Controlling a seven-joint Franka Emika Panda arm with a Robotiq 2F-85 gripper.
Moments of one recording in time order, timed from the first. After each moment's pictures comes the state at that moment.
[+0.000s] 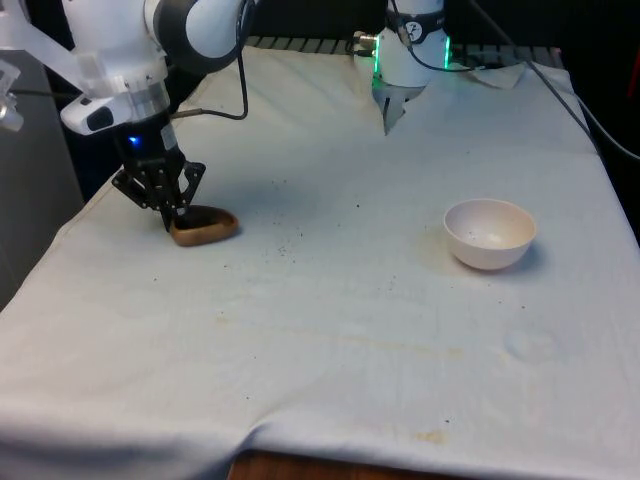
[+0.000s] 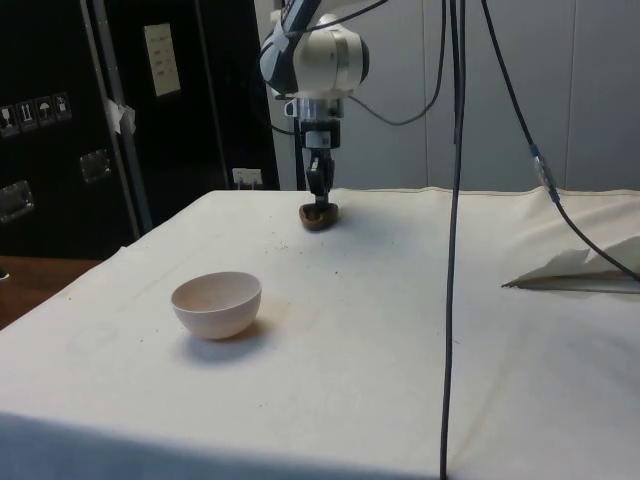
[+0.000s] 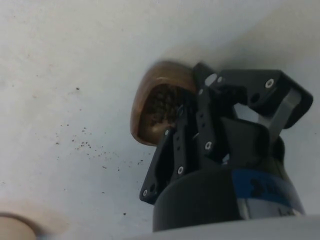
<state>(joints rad) -0.05 0.89 -0.57 -1.56 0.71 2.21 -1.01</state>
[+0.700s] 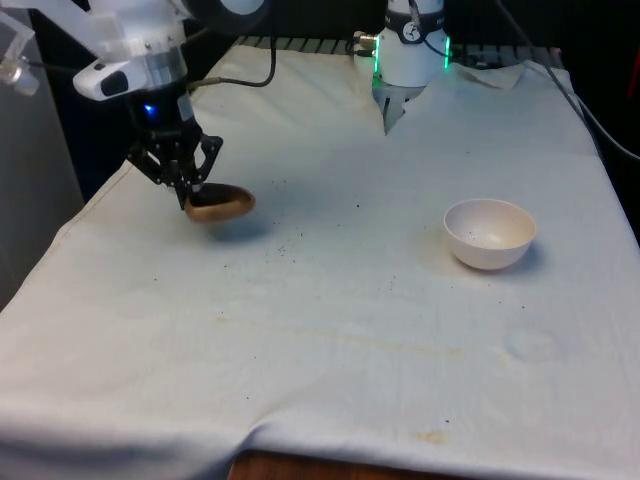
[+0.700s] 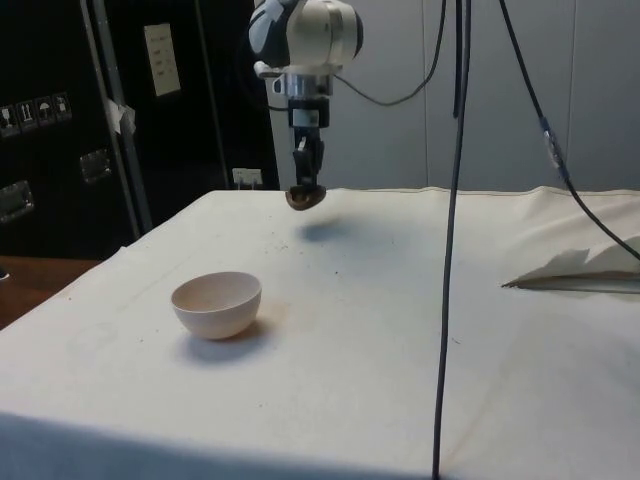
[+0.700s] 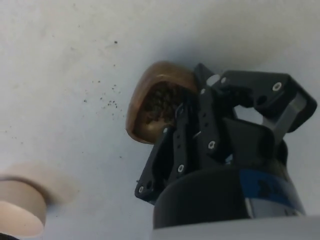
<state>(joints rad) 0.01 0.76 -0.57 -1.64 0.65 2.21 -0.93</state>
